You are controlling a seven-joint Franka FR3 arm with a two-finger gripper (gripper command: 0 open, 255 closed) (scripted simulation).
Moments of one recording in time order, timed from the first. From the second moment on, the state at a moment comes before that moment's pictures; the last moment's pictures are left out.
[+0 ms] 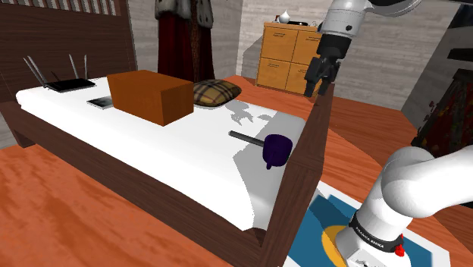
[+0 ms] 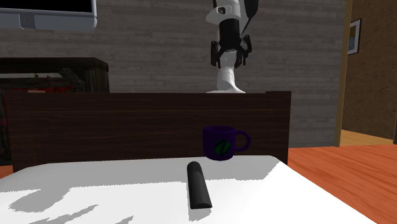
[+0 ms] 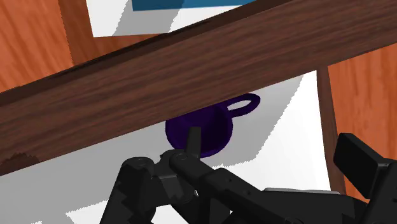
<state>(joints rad) 0.00 -0.82 0.01 -2.28 0.09 1.50 0.09</state>
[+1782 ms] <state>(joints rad) 0.02 -0.03 -0.17 -2.18 0.08 2.12 -0.35</state>
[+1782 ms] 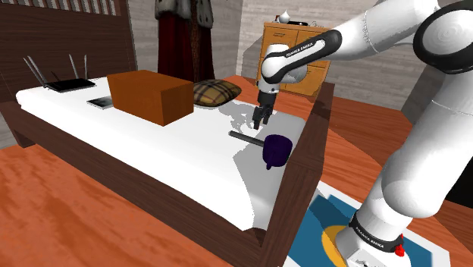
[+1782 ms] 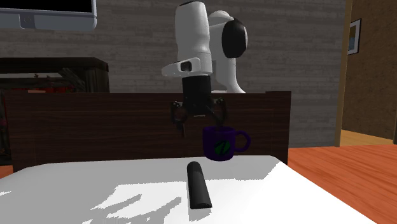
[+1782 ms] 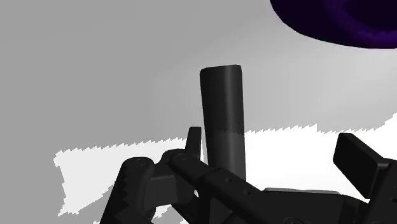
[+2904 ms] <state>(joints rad) 0.02 0.21 -0.16 -2.11 0.14 2.27 -0.44</state>
